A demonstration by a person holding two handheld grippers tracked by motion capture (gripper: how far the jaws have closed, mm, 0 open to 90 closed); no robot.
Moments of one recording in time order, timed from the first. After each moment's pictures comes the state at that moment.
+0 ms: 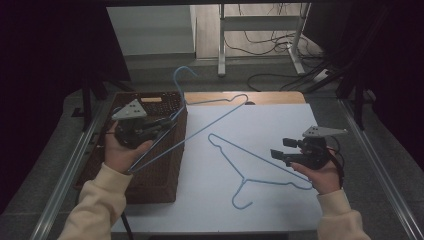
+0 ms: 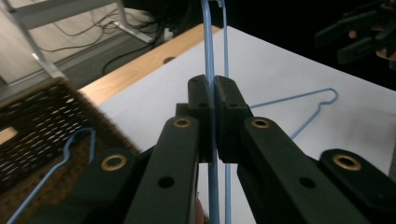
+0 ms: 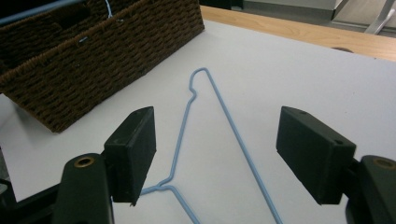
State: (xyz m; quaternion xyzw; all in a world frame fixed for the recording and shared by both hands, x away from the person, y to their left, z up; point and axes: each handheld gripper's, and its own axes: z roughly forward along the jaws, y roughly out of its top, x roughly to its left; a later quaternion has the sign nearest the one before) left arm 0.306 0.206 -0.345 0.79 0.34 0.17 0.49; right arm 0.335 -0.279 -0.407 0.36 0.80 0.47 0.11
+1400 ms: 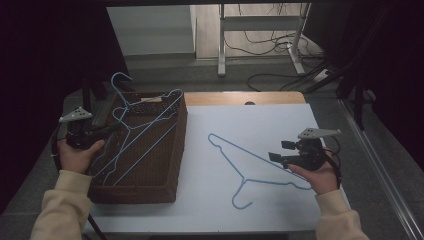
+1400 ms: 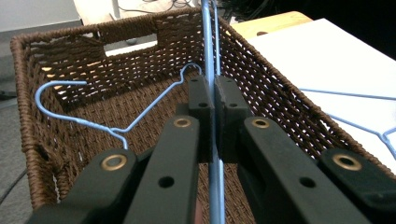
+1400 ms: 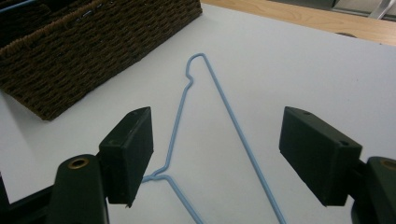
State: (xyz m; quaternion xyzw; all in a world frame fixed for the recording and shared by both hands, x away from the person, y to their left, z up) left arm 0.316 0.336 -0.399 0.72 0.48 0.19 0.46; right arm 0.337 -0.275 -0.416 0.36 0.81 0.45 0.10
